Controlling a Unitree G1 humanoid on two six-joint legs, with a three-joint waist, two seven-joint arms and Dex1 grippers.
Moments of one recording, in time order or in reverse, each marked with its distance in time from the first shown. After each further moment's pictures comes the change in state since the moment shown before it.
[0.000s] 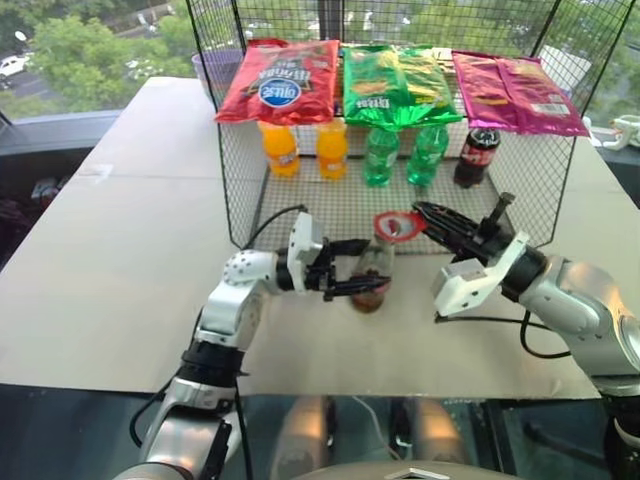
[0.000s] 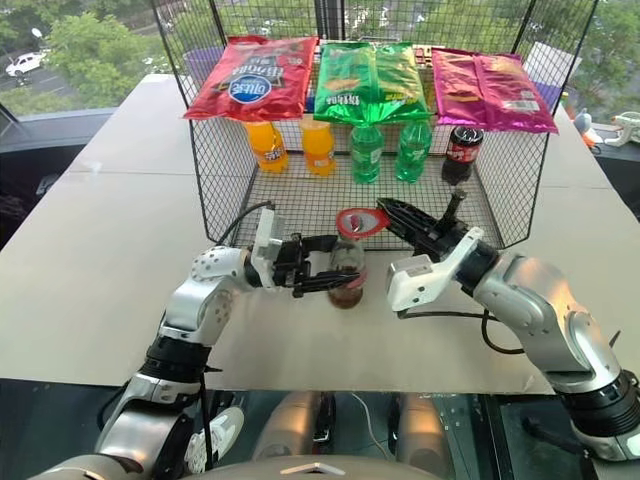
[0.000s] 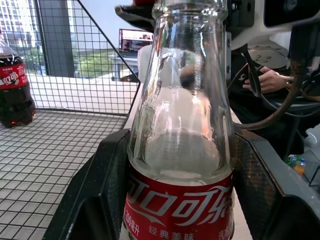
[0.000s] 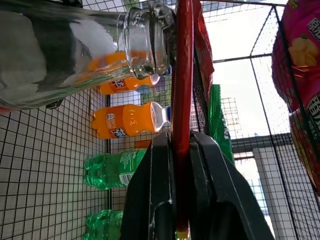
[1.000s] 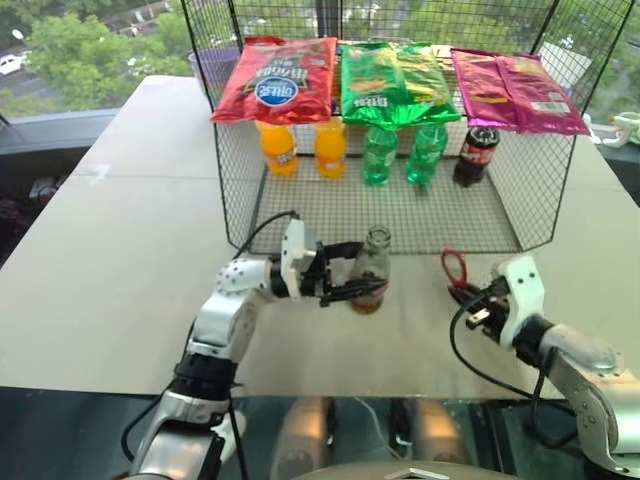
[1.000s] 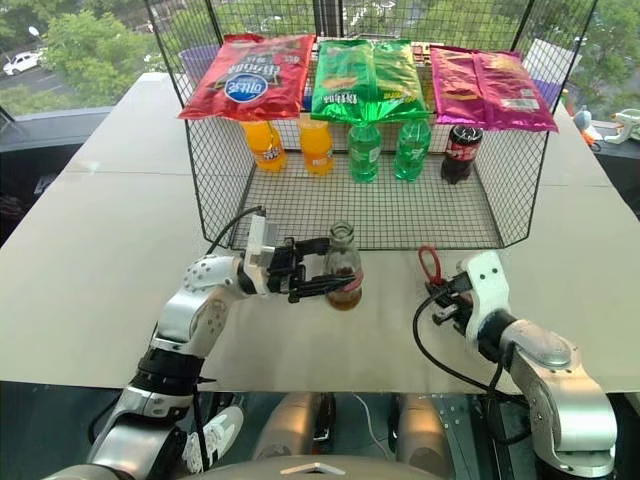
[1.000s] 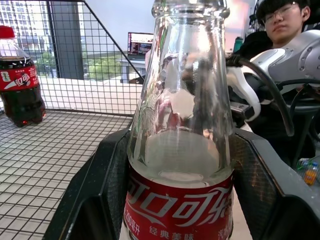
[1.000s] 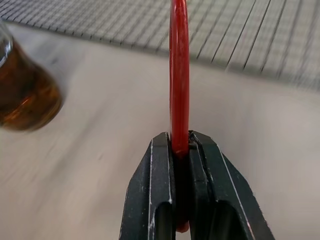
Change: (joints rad) left arm 0.067 0.033 0.000 -0.079 -0.009 -0.030 0.046; right arm 0.350 0.418 -0.353 -0.234 0.772 1.367 0.078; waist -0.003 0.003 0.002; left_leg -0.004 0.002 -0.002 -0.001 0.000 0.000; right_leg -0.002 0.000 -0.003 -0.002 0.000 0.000
